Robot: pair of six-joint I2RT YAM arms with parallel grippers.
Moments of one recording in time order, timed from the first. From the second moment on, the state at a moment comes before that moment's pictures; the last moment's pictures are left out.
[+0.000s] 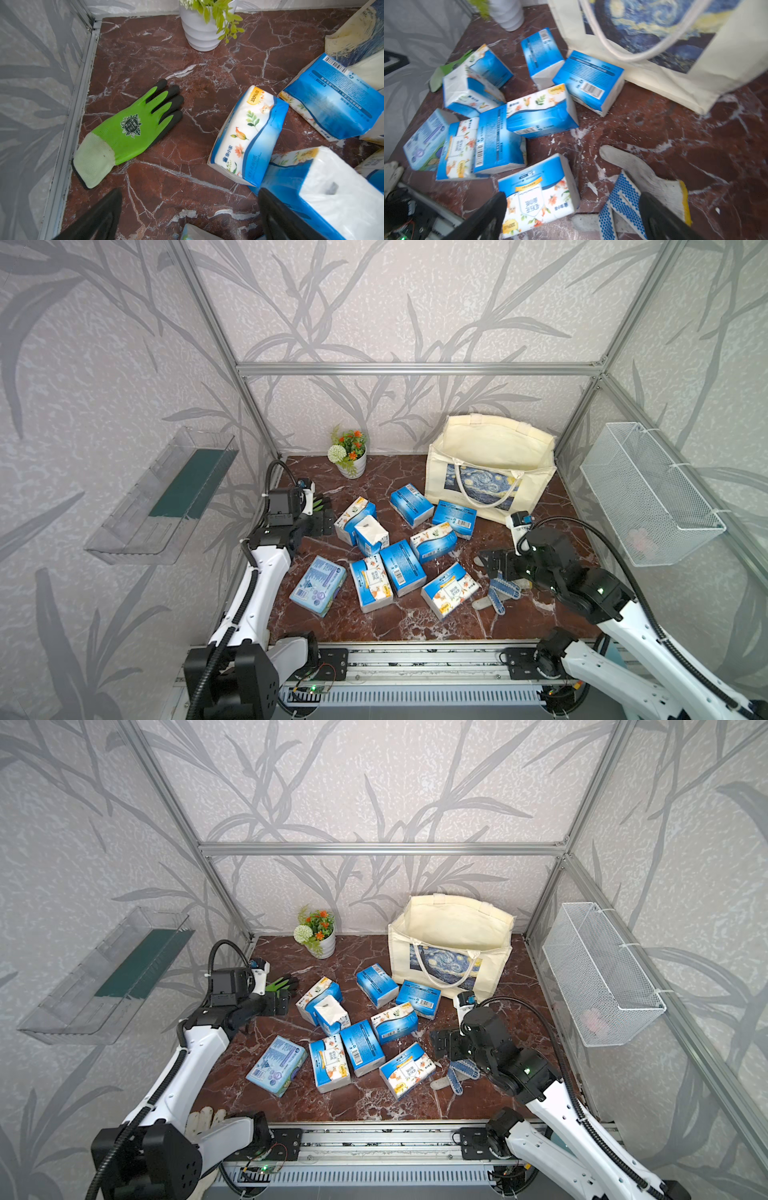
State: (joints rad) left arm 0.07 1.13 0.95 -0.57 0.10 0.08; right arm 0.70 0.80 0.89 -0.79 0.08 0.39
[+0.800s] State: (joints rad) left arm 0.07 1.20 1.28 -0.92 0.07 0.07; right arm 0.97 1.77 1.58 -0.60 -0.07 0.13
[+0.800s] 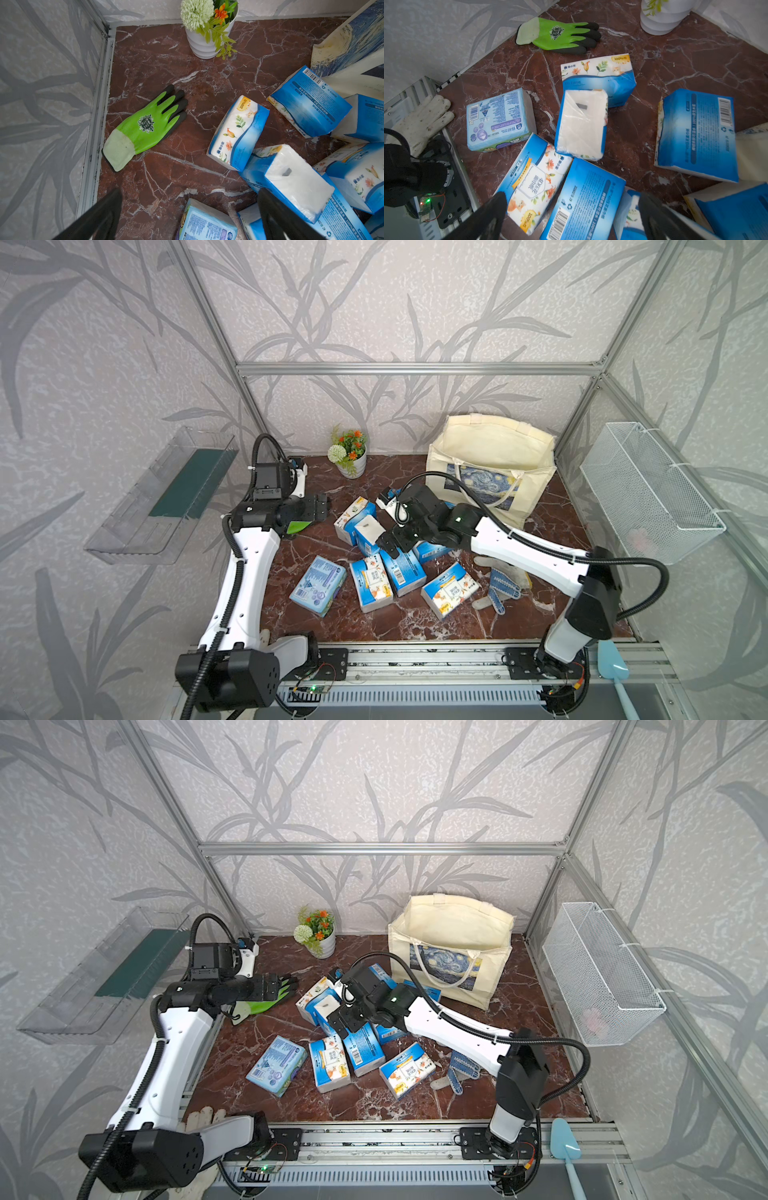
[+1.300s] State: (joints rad) left arm 0.07 1.19 1.28 -0.94 0.07 0.07; right arm 0.98 2.07 1.84 -0.61 0.02 0.08
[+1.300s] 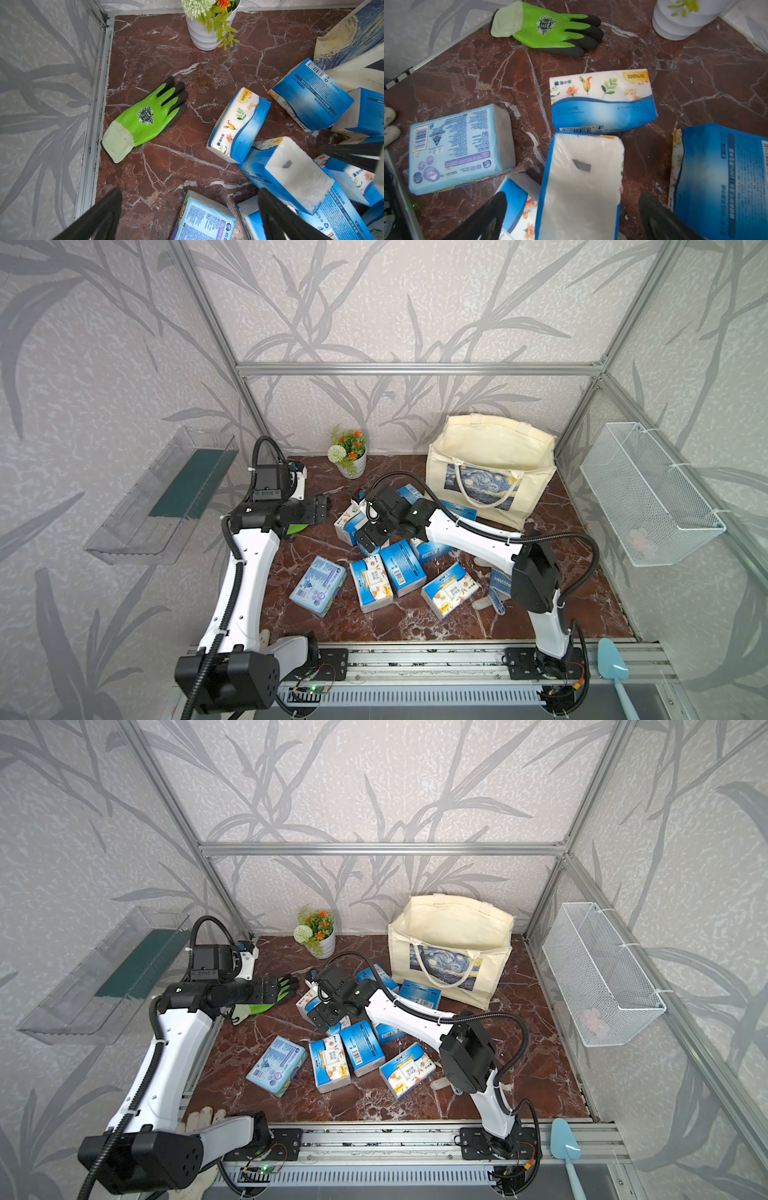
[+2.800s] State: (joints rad) left arm 0.07 1.17 1.28 -0.97 0.10 0.07; right arm 0.99 2.16 1.98 -0.74 0.05 0.07
